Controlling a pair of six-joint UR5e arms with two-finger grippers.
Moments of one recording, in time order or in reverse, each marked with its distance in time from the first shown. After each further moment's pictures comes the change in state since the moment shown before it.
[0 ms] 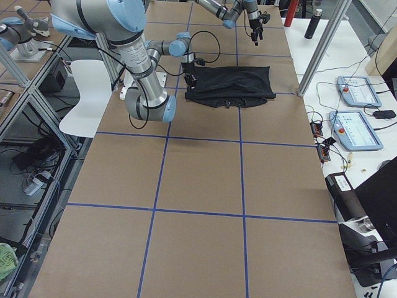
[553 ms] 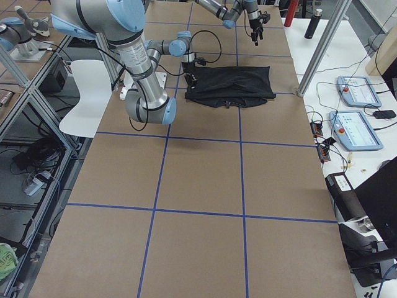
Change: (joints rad) left arm 0.001 -0.001 0.000 0.000 0.001 0.000; right arm 0.015 -0.068 0.103 -0.030 0.033 0.010
